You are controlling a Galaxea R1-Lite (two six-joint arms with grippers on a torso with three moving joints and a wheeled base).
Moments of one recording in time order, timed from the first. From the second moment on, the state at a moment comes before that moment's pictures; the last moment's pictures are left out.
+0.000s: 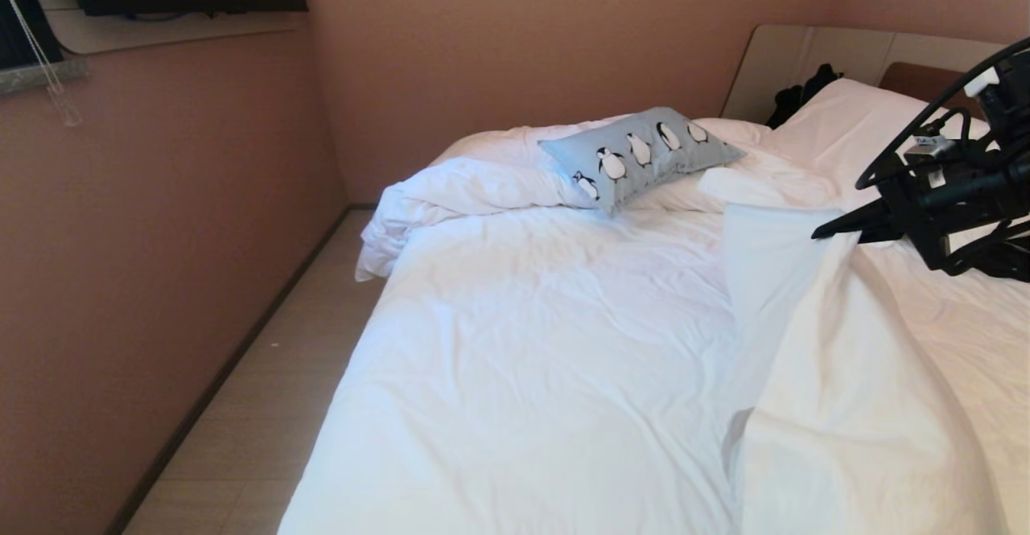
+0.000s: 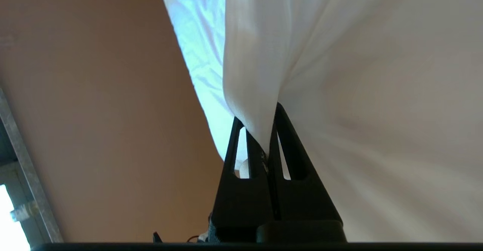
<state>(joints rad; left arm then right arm) 0.00 0.00 0.00 0.00 0.01 0.00 -0.15 1.86 -1.89 0.86 0.63 0.61</state>
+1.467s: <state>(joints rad) 0.00 0.00 0.00 0.00 0.01 0.00 -0.04 1.85 -1.93 0.67 0.62 0.61</state>
